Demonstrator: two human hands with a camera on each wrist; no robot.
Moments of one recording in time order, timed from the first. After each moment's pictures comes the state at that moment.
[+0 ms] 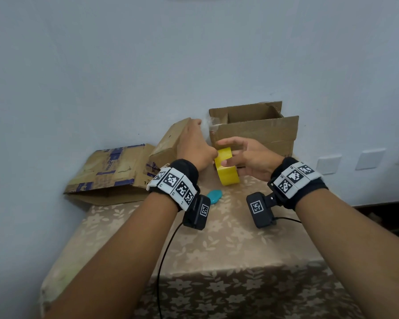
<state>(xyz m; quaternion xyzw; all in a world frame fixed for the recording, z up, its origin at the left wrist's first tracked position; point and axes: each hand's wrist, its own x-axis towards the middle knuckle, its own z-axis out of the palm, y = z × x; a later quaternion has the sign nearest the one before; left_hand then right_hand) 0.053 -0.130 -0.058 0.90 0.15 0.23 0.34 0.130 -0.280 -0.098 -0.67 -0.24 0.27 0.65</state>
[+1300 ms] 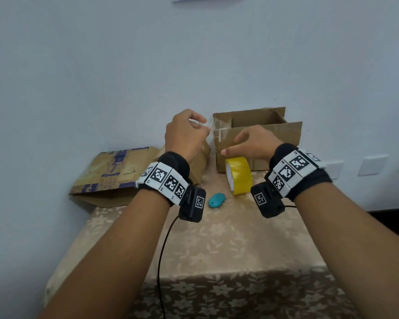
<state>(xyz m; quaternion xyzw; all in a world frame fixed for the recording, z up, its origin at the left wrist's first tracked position) 0.042 -0.111 -0.031 0.82 0.13 0.36 0.43 0.127 -0.278 -0.045 -0.90 -0.23 0.03 0.36</state>
